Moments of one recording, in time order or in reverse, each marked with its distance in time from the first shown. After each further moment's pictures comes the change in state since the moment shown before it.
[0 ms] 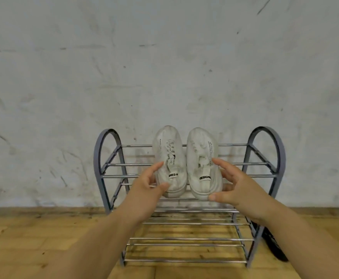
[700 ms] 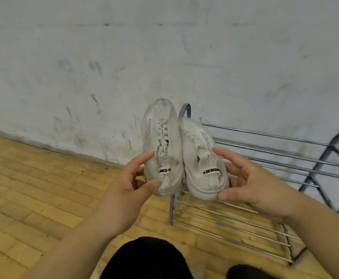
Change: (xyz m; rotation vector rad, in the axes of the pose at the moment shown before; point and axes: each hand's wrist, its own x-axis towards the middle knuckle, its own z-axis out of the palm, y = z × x) left_hand -0.185 -0.028 -0.167 0.022 0.324 0.056; right_hand -0.021 -0.052 0.158 0.228 -0.544 -0.020
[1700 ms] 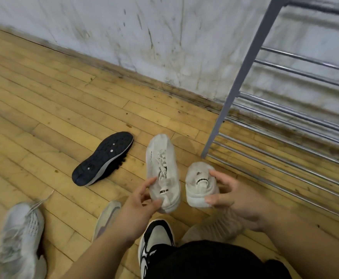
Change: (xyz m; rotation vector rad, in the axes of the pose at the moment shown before) left_hand -0.031 -0.327 0.010 -0.050 0.003 -0.832; right_hand 0.103 0.345 0.049 0.194 0.049 0.789
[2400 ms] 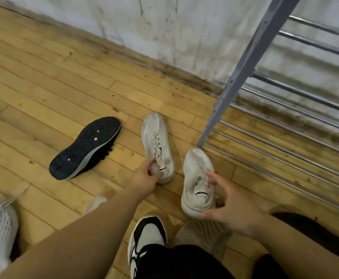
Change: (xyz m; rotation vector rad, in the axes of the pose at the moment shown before) left_hand 0.137 -0.037 0.030 0.230 0.058 -0.090; right_hand 0.010 0.032 -0.003 -0.593 0.089 -0.057
